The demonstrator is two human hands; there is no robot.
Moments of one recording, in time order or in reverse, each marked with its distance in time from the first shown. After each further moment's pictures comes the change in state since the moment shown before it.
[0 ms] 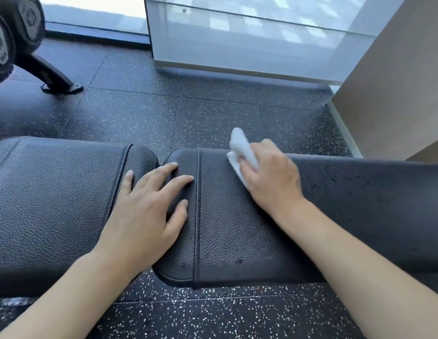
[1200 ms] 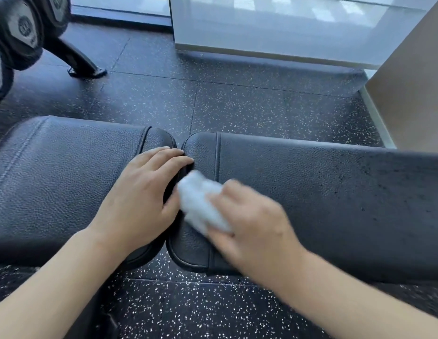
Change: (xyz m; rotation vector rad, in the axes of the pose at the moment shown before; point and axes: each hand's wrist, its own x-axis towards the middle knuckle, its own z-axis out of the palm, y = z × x) left_hand -0.001 -0.029 -0.011 0.008 0.040 0.103; right_hand -0.088 -0.068 -0.014 0.206 -0.125 -0.418
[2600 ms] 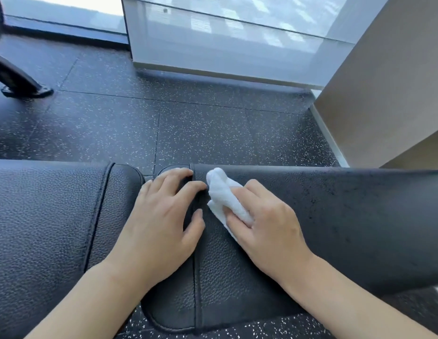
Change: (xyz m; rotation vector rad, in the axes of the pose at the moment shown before) left_hand 0.050 0.030 0.022 -0.188 -0.045 0.011; right_hand 0.023 0.053 -0.014 -0.076 0.009 0.338
